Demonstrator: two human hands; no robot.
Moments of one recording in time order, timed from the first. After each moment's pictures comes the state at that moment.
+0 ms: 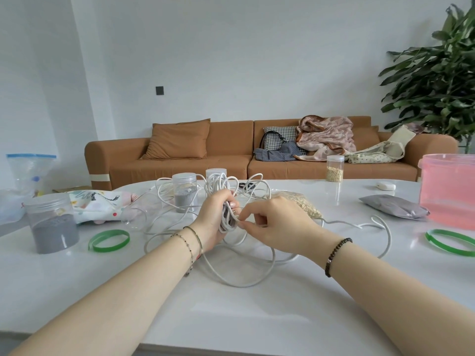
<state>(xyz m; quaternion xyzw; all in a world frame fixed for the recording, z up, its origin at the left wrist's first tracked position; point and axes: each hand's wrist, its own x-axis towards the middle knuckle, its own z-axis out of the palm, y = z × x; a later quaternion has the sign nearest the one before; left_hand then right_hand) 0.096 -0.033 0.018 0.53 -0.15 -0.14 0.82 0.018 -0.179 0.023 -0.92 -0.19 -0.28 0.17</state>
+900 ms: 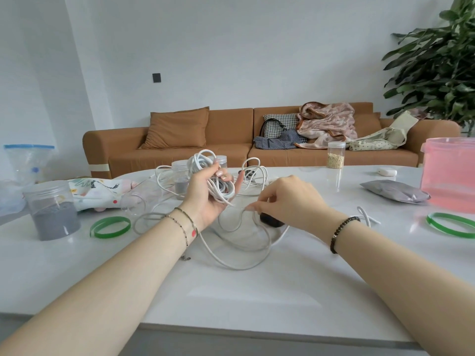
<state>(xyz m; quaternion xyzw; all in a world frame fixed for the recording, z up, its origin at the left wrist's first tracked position) 0.094 -0.022 0.035 0.29 -0.13 -0.19 0.93 0.024 -0.193 0.030 -0.96 -0.05 -0.24 0.14</state>
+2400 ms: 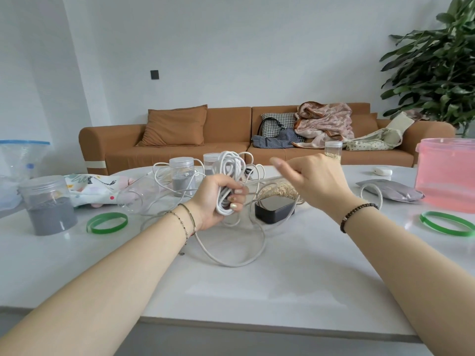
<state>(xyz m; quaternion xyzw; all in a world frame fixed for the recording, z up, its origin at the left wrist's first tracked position) 0.081 -0.024 0.029 0.50 -0.22 -0.28 0.79 0.023 -0.236 0.045 -0.88 -0.08 -0.47 0.08</state>
